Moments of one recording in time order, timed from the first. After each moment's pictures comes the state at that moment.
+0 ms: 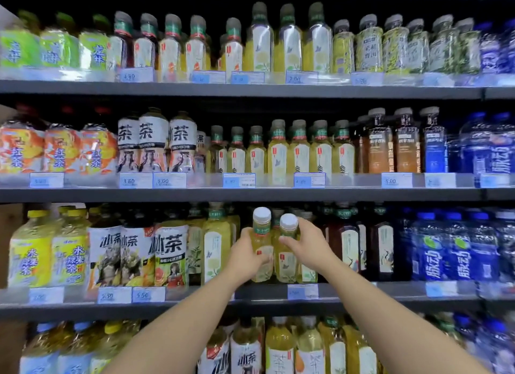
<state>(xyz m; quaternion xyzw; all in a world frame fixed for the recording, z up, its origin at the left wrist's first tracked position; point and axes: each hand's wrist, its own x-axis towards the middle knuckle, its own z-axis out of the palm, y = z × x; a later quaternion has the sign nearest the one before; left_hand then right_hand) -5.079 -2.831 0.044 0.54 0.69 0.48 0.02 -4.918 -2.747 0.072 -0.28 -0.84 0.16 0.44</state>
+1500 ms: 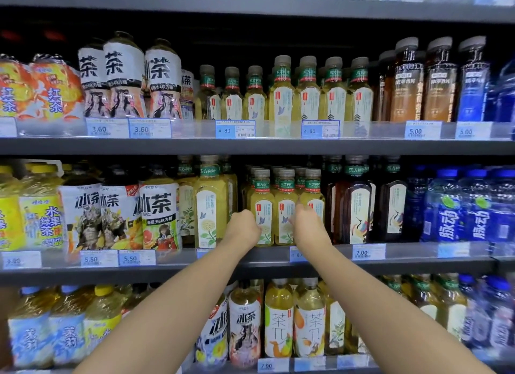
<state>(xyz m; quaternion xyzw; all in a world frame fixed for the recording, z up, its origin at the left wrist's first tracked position) -5.106 -2.772 0.007 0.48 0.81 0.34 -0.02 -4.962 -2.702 0.004 -0.47 -0.83 0.03 0.32</state>
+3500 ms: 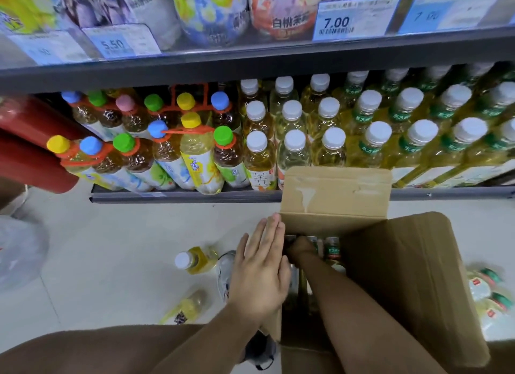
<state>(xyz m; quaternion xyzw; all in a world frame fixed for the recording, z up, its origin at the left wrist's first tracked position) -5.008 -3.050 -0.576 0.58 0.79 0.16 0.07 -4.944 -2.917 -0.702 -0.58 -0.61 0.51 -0.18</state>
